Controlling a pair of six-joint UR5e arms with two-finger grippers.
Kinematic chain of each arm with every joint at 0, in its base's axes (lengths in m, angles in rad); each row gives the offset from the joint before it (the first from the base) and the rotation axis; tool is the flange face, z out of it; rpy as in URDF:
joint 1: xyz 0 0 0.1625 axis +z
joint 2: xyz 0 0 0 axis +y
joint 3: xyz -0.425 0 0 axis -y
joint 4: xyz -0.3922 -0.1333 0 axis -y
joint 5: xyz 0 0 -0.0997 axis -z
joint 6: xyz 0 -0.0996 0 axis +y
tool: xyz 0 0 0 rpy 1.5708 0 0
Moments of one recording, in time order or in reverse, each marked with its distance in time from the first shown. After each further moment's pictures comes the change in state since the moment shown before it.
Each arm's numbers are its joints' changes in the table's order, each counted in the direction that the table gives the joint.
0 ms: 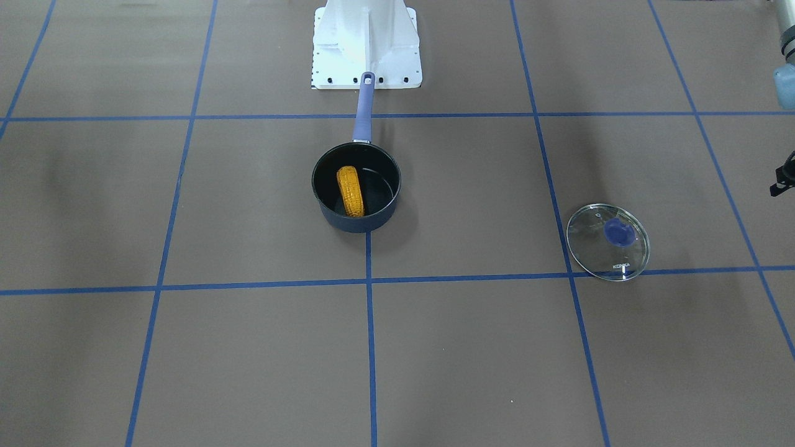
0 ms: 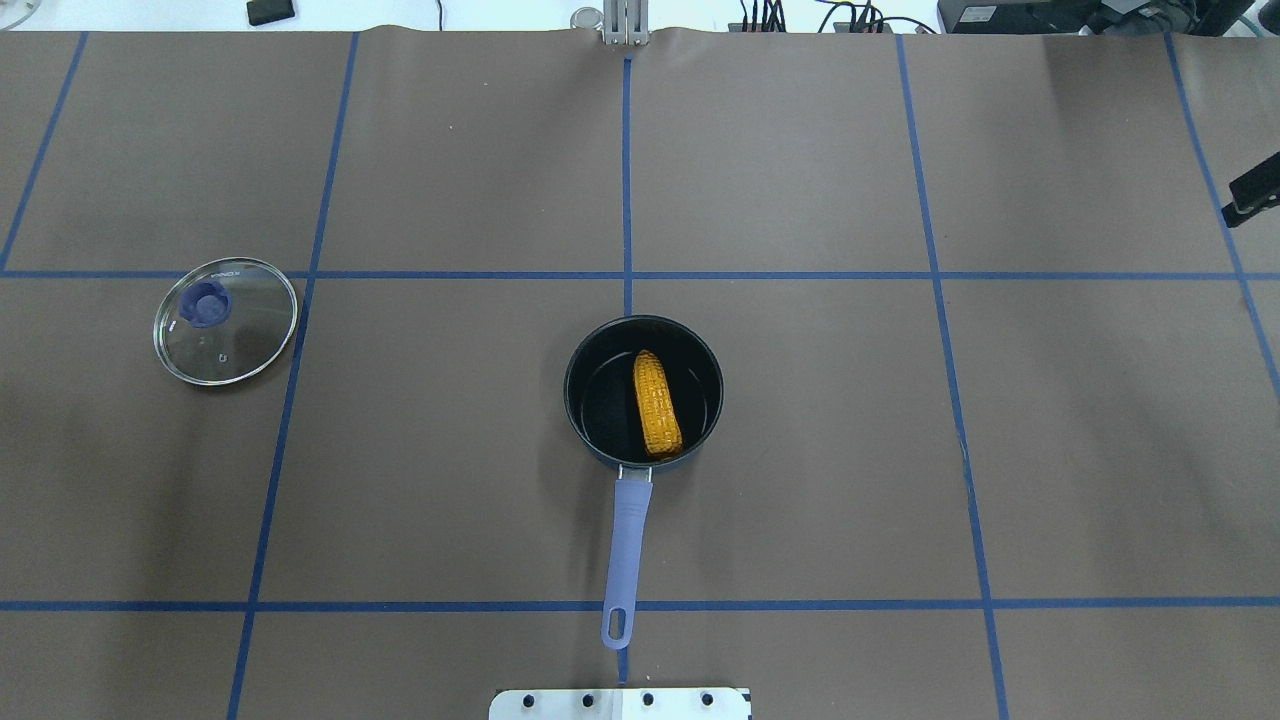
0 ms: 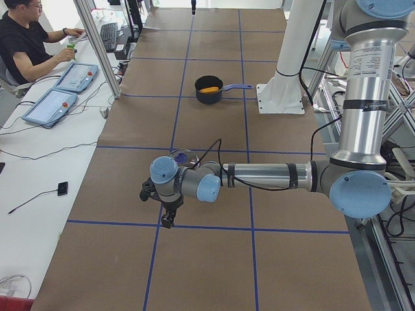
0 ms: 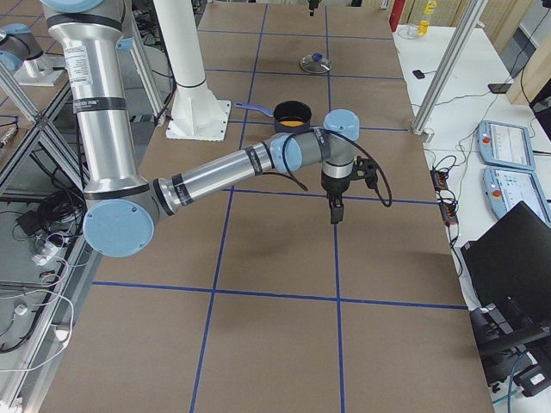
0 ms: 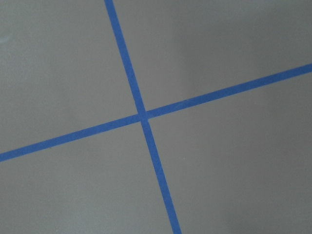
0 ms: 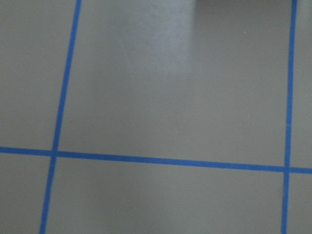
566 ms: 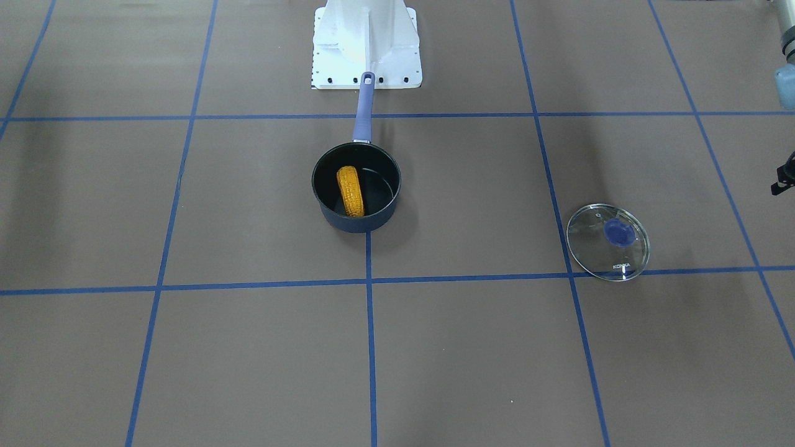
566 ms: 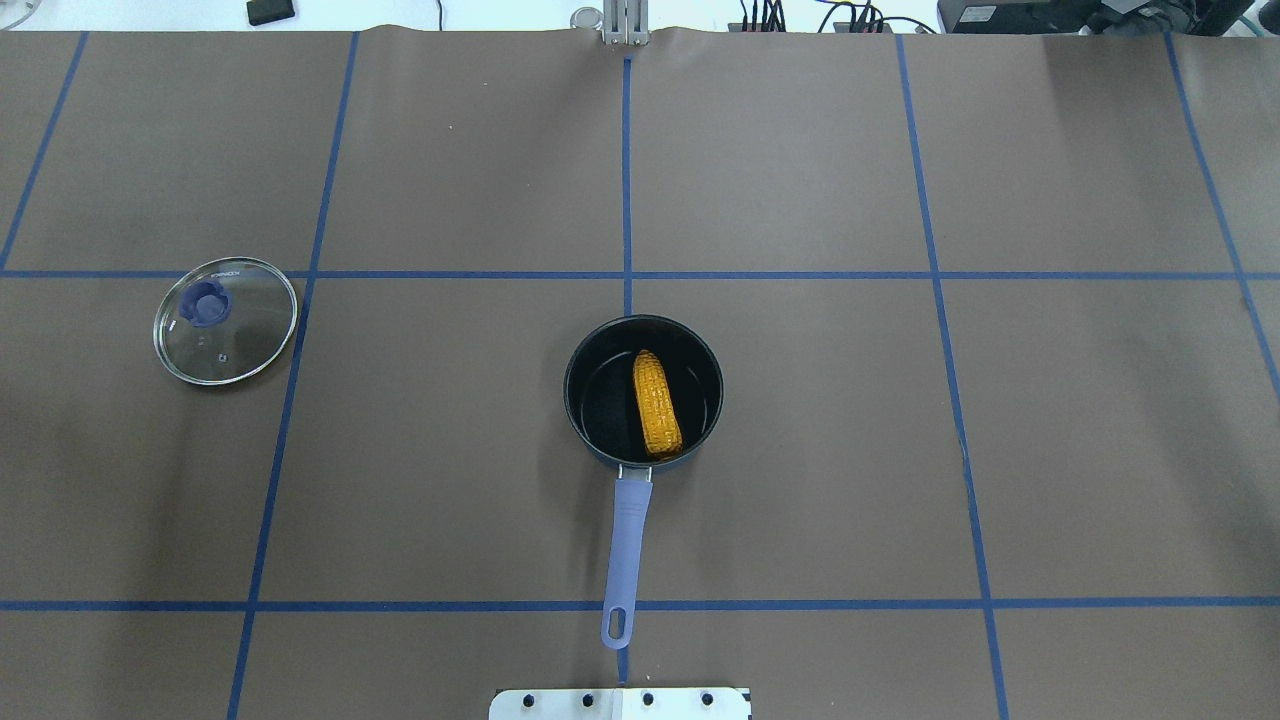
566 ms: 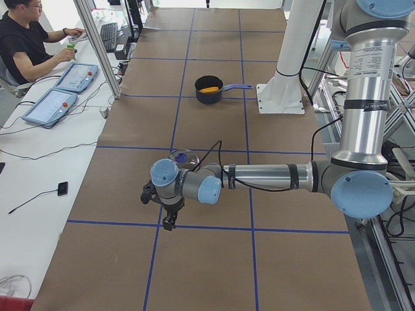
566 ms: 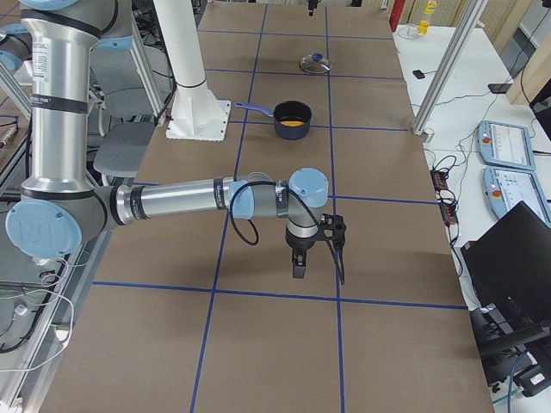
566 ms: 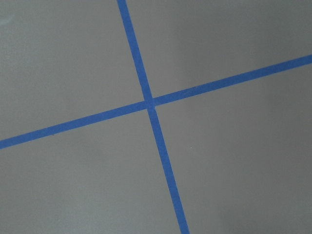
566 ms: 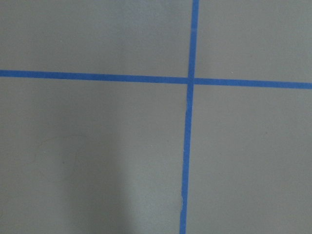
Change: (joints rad) left arm -0.005 -0.002 0.004 0.005 -0.001 0.001; right arm 0.158 0.195 -0.018 0.007 0.074 0.167
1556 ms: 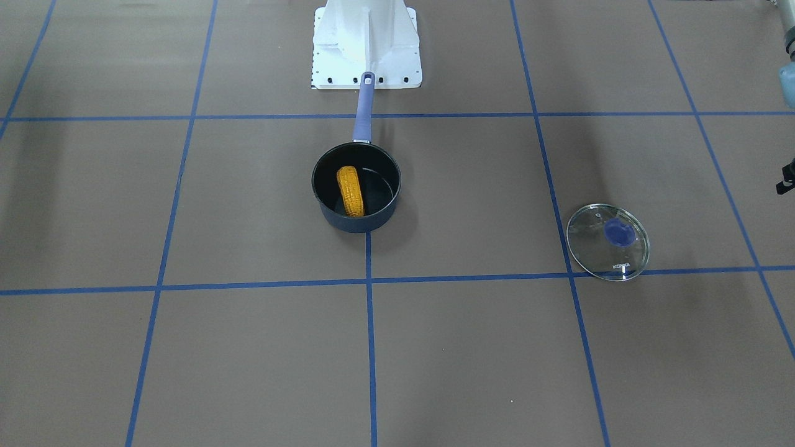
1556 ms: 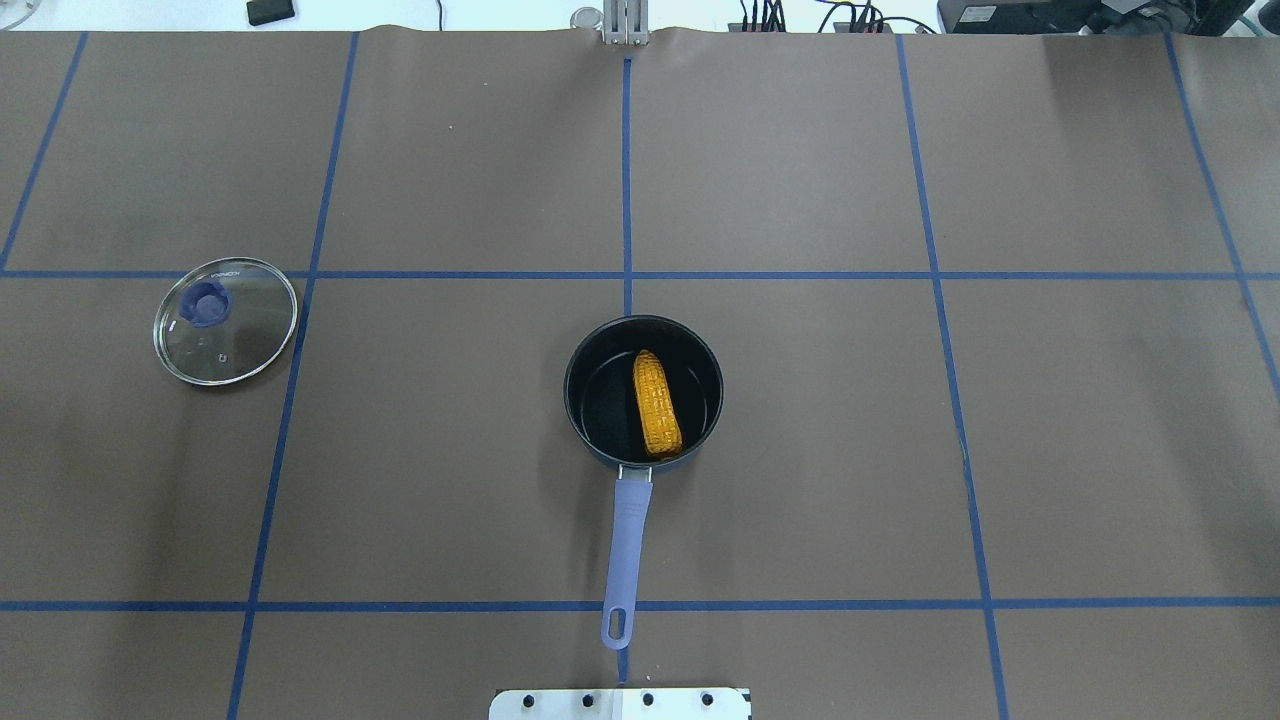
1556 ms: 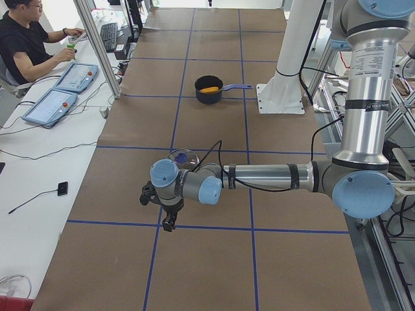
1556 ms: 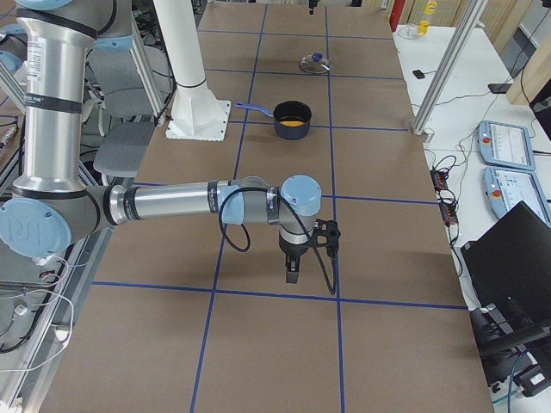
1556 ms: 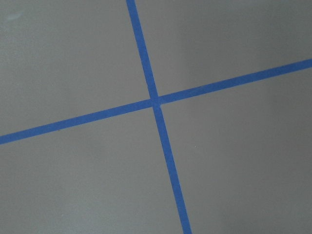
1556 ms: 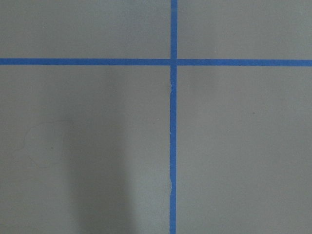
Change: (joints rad) left arm -0.021 -0.001 -0.005 0.004 -0.001 0.014; right arm 0.016 0.014 0.003 0.001 0.029 0.013
